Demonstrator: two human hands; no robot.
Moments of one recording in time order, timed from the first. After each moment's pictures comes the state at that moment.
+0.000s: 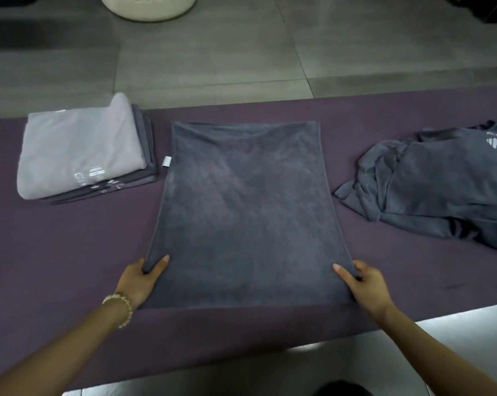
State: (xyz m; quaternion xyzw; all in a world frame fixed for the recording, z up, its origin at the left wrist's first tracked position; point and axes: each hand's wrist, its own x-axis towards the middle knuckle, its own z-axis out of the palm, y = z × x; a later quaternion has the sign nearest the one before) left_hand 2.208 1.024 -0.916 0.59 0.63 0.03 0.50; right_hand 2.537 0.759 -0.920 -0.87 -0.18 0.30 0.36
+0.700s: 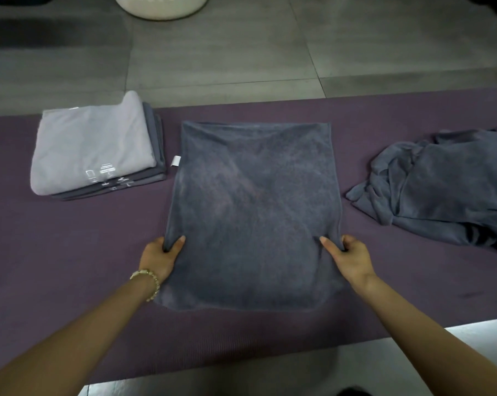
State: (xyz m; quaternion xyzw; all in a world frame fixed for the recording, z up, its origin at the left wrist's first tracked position) left_hand 2.242 1.039 -0.912 0.59 0.62 0.07 0.50; right_hand 2.535 0.833 -0.913 -0.87 -0.15 0.31 0.36
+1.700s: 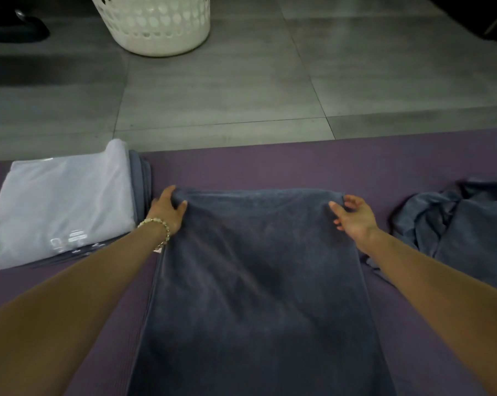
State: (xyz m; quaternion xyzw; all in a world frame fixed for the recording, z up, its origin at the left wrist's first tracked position) left_hand 2.367 1.231 -0.935 0.68 0.59 0.06 0.42; right_hand 2.674 1.005 -0.934 -0.84 -0.11 0.29 0.45
